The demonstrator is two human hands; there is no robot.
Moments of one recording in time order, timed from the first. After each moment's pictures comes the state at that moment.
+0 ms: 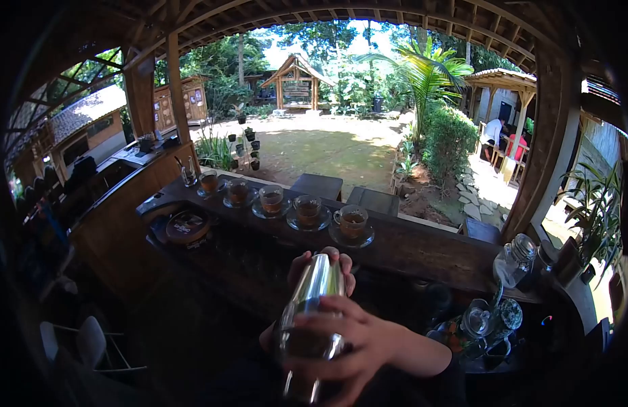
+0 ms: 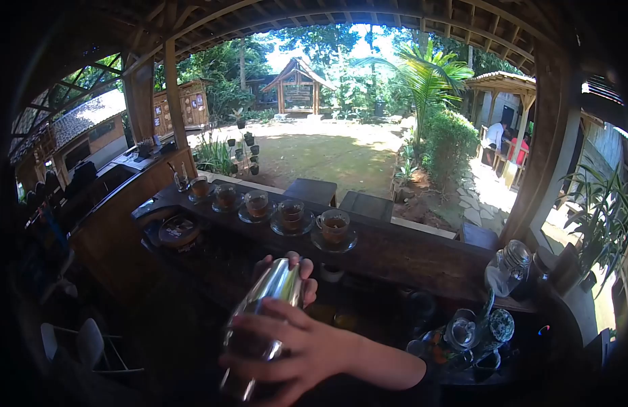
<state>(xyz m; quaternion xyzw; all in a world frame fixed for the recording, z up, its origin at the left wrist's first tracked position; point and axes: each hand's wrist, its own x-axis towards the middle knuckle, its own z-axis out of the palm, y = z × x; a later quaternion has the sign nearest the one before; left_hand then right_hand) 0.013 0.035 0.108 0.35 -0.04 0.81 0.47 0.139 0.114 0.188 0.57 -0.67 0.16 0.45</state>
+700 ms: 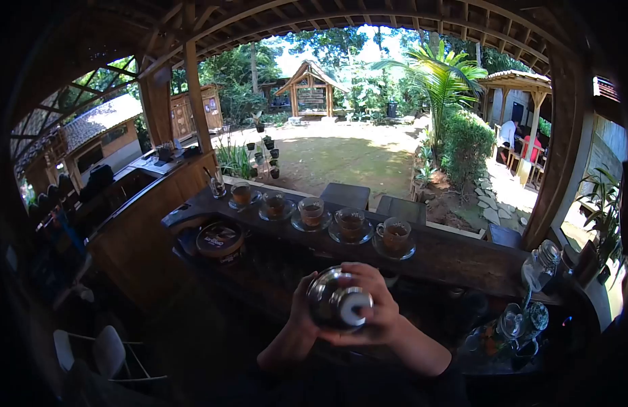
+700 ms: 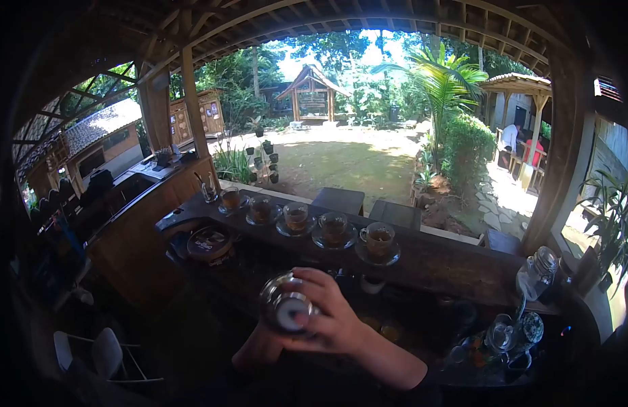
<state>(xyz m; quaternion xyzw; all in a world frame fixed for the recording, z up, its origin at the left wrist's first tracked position) -0.032 -0.068 0.081 0.16 0.04 0.89 0.43 0.047 0.055 0.163 0.45 -0.65 0.35 0.50</state>
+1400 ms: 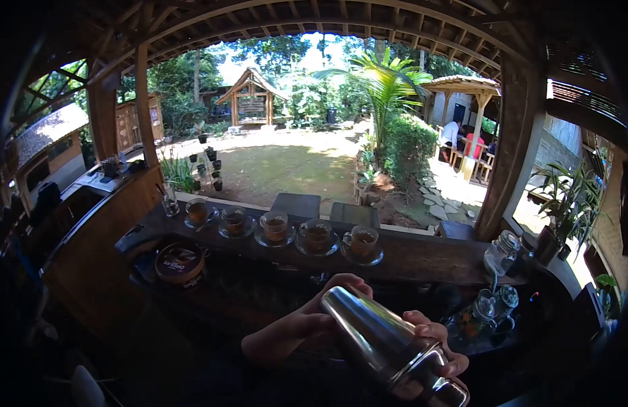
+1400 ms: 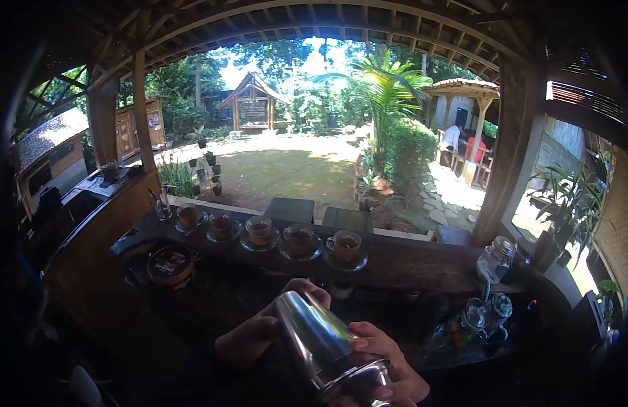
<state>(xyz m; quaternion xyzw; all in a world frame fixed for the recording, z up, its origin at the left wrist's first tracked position) -0.047 -0.074 0.138 0.53 0.13 0.69 0.47 0.121 0.048 0.137 0.37 -0.57 0.54 0.50</state>
